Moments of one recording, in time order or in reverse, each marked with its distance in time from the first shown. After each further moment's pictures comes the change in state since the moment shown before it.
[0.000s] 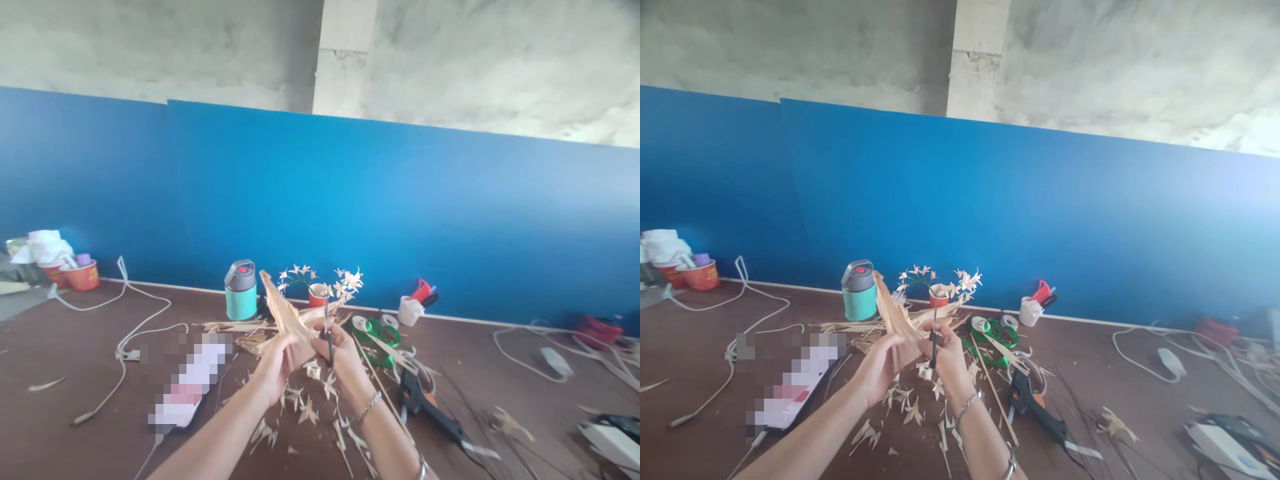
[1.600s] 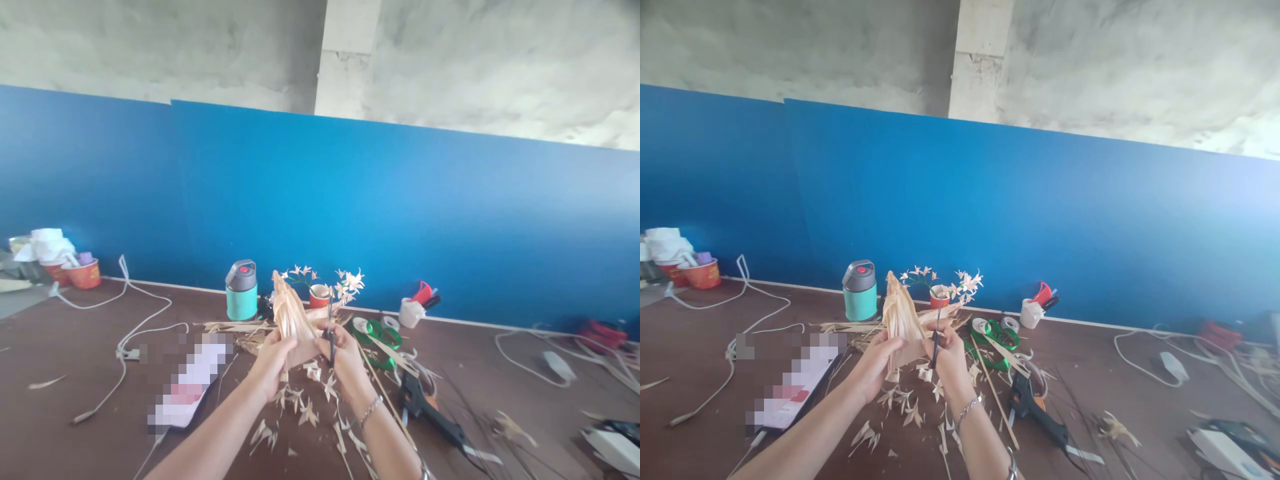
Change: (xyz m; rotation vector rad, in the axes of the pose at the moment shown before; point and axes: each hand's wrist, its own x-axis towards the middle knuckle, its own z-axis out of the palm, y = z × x) left_hand 0.002 0.004 -0.003 0.104 0.057 0.121; right_hand -0.001 0.001 -0.001 -0.072 0.074 -0.020
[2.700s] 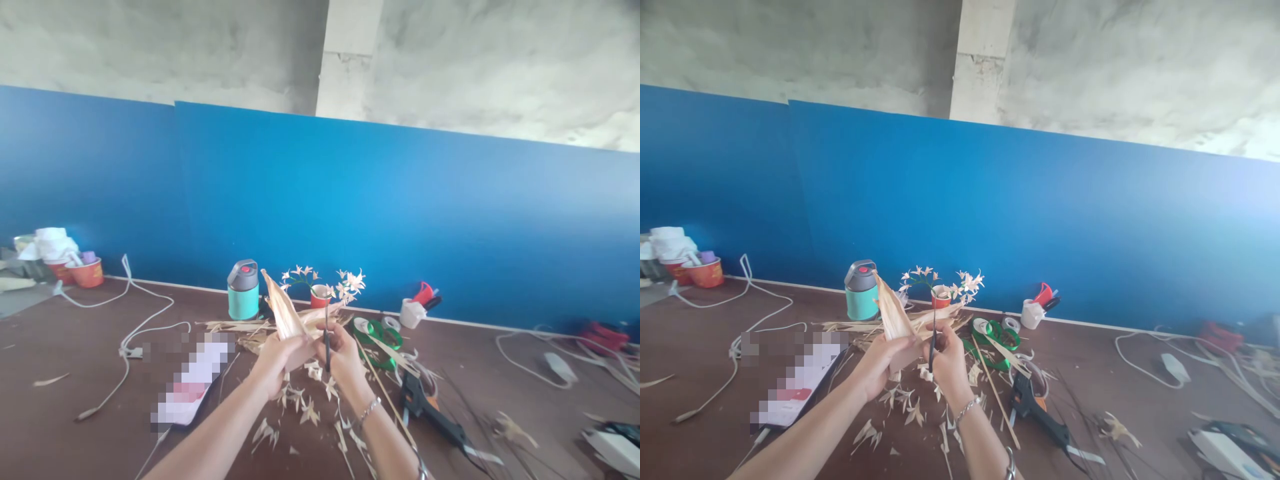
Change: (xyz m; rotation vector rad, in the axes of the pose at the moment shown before) left_hand 0.000 0.003 0.002 0.058 0.042 -0.044; right_hand 0.004 0.008 0.000 -0.114 -0.061 -0.142
